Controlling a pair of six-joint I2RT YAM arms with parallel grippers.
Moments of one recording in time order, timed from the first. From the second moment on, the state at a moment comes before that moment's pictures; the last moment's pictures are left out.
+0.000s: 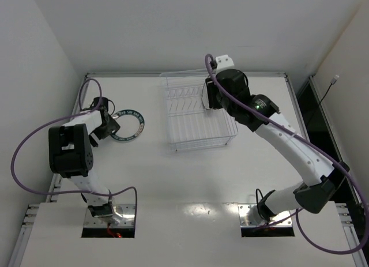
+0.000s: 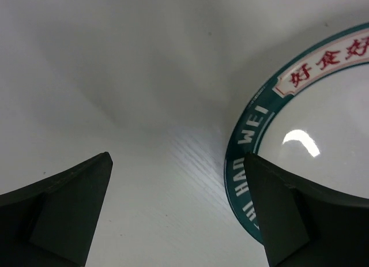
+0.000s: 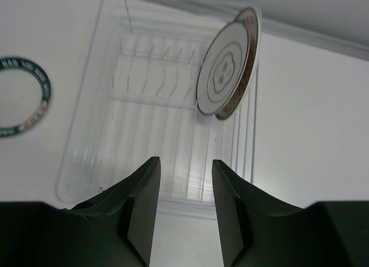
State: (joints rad) left arm 0.13 1.74 1.08 -0.56 -0.40 -0.64; right arm 0.68 1.43 1.58 -0.63 0.44 0.15
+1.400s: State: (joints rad) left arm 0.19 1.50 0.96 -0.29 0.08 -0.56; right arm 0.67 1.32 1.37 -0.66 0.35 0.15
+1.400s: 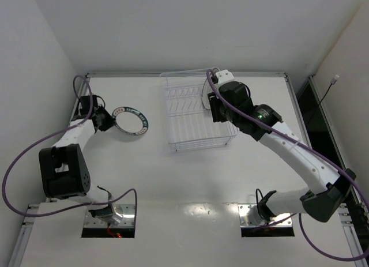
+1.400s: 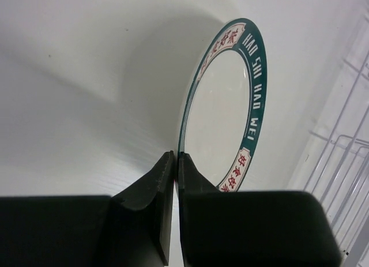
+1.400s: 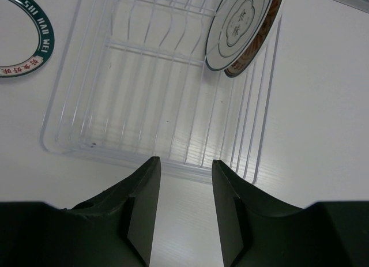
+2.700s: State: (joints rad) left arm -0.07 1.02 0.81 -0.10 0.14 -0.43; right arm 0.57 1.32 1.22 -0.50 -0.05 0.16
